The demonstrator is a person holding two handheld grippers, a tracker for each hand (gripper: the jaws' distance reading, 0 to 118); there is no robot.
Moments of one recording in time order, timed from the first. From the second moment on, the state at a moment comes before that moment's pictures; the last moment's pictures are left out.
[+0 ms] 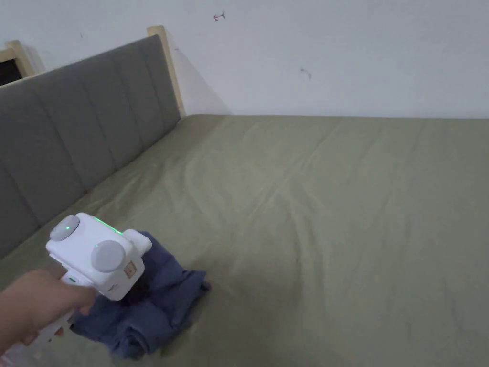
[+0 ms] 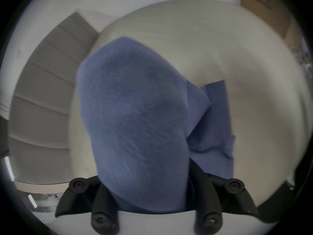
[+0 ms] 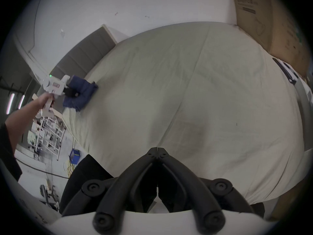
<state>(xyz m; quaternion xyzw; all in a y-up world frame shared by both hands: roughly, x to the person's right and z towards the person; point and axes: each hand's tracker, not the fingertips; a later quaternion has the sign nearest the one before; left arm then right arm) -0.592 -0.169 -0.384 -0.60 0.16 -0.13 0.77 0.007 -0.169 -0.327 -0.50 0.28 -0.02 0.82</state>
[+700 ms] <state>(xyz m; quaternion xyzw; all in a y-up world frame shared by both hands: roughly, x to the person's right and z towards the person) -0.513 -0.085 -0.311 -0.36 0.14 0.07 0.92 0.034 -0.119 -0.326 -0.44 0.26 -0.05 0.86</state>
